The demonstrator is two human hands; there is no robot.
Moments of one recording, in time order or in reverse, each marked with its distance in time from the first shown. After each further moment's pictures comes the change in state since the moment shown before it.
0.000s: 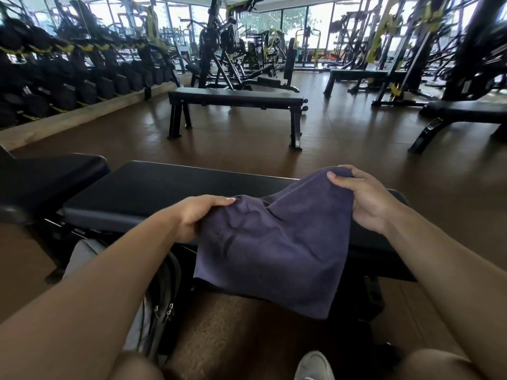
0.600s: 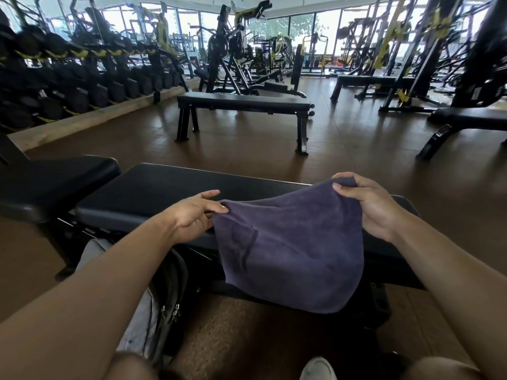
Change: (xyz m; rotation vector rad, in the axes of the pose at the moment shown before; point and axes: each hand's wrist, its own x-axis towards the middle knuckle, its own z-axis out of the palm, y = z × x) left_hand -0.005 -0.004 -0.018 -0.383 0.049 0.184; right_hand -0.005 0.001 0.002 -0.110 -0.067 -0.048
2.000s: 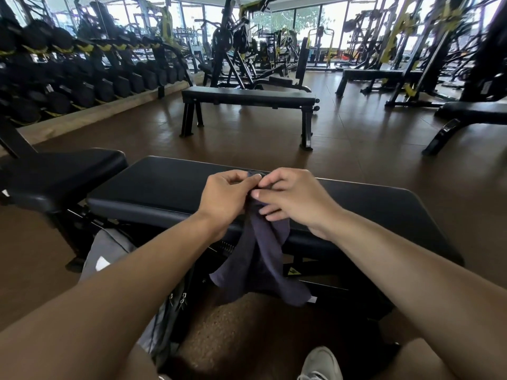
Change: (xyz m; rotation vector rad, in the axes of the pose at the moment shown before) left_hand -0.040 -0.009 0.067 0.354 0.178 0.477; right_hand -0.030 -0.009 0.140 -0.367 -0.100 -0.051
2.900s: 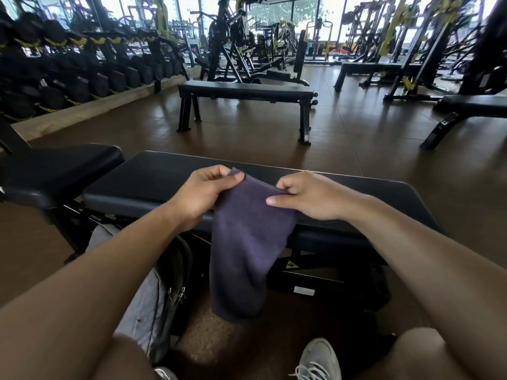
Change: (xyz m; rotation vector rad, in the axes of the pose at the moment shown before) left_hand 0.003 -0.002 -0.041 0.000 -0.241 -0.045; right_hand 0.010 0.013 -0.043 -0.686 -0.203 -0.113
